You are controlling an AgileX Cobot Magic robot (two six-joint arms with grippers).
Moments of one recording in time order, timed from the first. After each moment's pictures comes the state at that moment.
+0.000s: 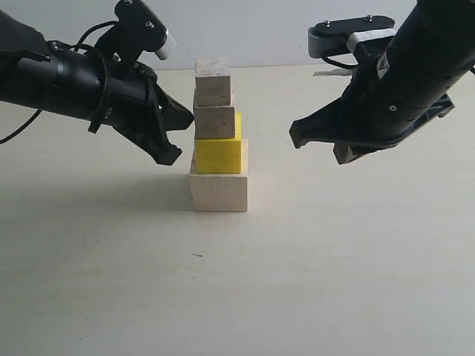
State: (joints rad) left arm -0.49 1.64 -0.99 -1.02 0.38 1.47; right arm 0.53 1.54 -1.06 -0.06 0.85 0.28
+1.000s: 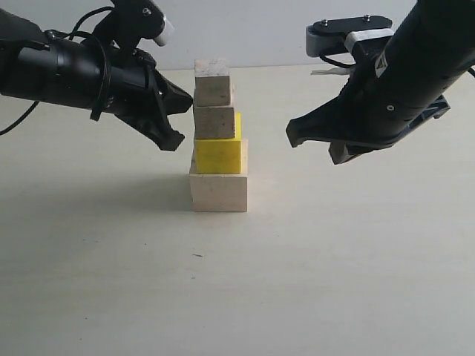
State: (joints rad) left arm -0.49 1.64 -0.99 -1.14 0.31 1.60; right arm 0.53 1.54 -1.06 -0.03 0.83 0.26
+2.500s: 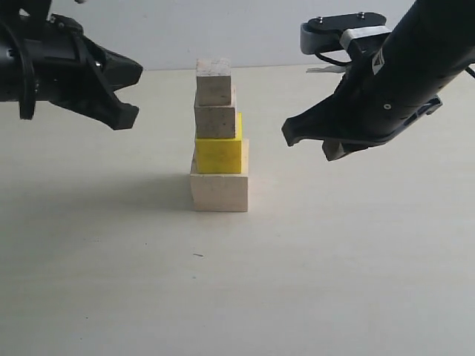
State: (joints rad) left arm -0.49 1.32 -0.83 -0.97 0.20 1.24; right arm 0.53 1.54 -1.06 0.00 0.80 0.20
